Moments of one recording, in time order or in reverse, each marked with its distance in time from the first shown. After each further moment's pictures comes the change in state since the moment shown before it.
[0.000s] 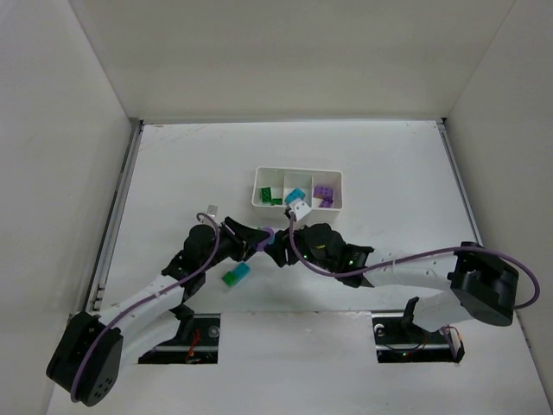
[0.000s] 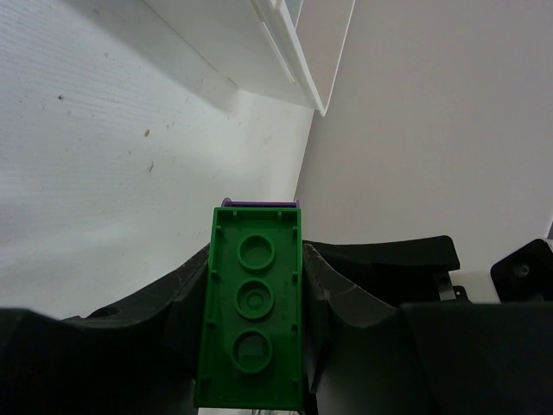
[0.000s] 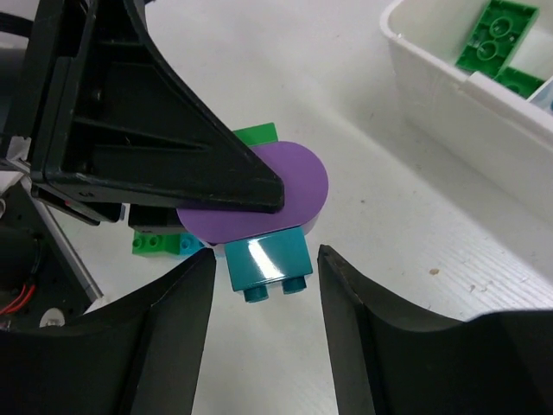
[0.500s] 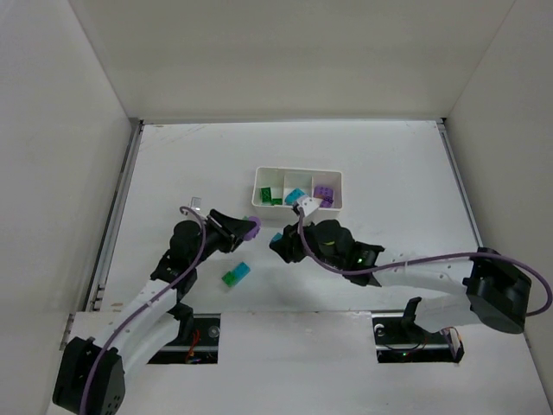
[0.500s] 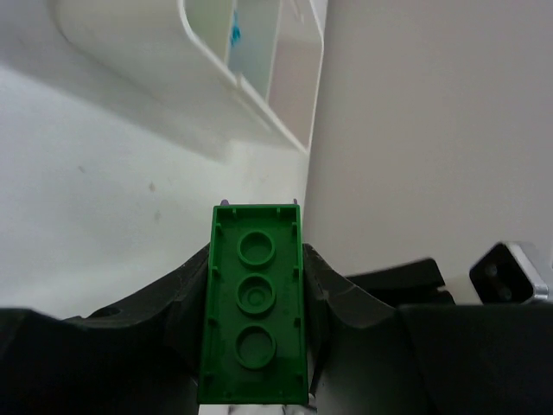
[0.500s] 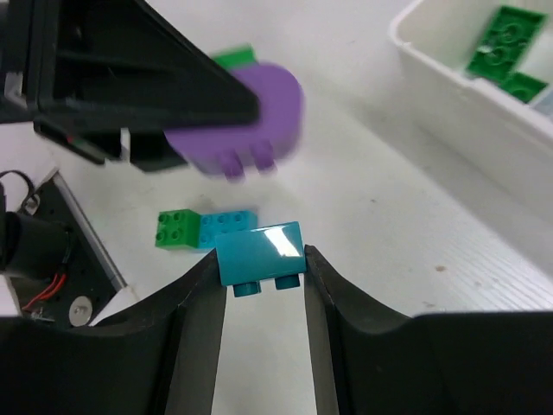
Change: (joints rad) left arm 0.114 -0.114 0.027 -0.086 0.032 0.121; right arm -0.023 -0.059 -0.008 -0.032 -0.063 0.018
